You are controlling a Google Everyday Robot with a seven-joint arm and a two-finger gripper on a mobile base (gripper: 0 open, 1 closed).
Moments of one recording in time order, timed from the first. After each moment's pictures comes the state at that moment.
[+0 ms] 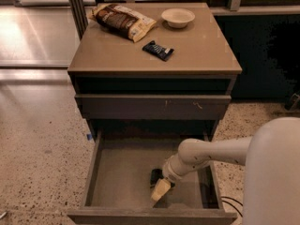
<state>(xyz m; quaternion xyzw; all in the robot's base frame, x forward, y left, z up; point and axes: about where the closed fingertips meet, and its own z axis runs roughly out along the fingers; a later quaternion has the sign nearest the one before) 0.495 -0.038 0.394 -0.53 0.80 0.22 0.15</state>
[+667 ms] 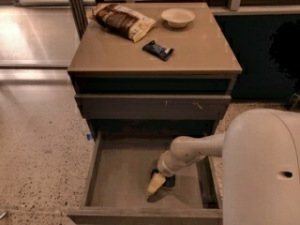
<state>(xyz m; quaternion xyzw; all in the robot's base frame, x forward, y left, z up) 0.531 -0.027 0.376 -0.54 0.81 0.18 0.16</state>
